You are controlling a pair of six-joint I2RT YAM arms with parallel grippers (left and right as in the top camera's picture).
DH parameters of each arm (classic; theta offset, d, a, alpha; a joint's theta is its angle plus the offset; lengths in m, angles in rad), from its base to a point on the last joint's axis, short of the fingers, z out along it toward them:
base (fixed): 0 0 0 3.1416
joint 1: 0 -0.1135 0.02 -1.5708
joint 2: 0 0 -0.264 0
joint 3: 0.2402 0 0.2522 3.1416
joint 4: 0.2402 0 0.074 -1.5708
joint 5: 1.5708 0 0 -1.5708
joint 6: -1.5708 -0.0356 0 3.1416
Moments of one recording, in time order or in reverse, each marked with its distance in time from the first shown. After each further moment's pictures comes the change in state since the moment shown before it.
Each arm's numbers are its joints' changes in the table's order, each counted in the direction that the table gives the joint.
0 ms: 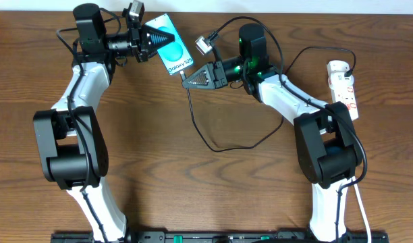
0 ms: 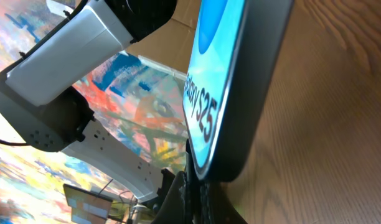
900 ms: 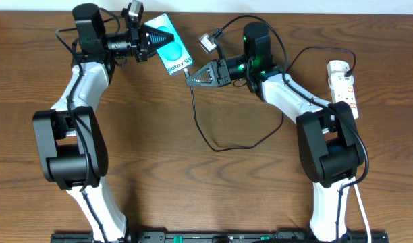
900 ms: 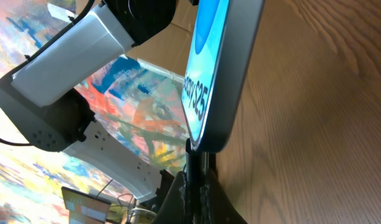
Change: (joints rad) left arm -0.002 0.000 0.000 0.000 -0.001 0.000; right arm 0.022 0.000 0.000 -0.004 -0.005 0.001
